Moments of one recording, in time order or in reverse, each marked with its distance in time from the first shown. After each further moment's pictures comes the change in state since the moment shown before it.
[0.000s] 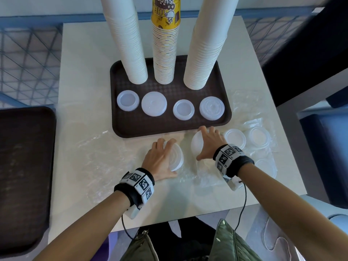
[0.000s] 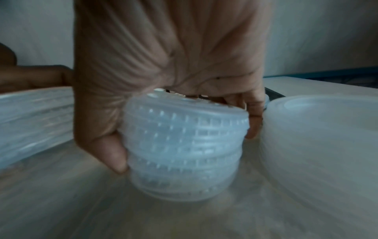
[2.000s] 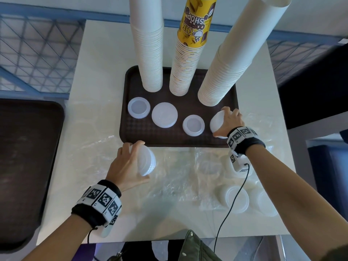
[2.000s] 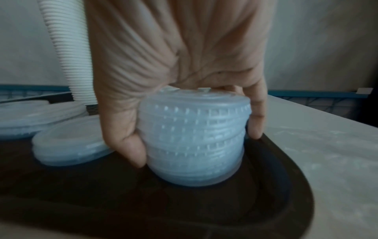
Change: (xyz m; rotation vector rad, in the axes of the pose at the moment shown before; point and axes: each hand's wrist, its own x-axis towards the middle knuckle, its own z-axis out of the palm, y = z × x) left_hand -0.031 -0.064 -0.039 -0.188 0.179 -0.280; right_hand 0.102 0.024 -0.075 0.083 0.174 0.186
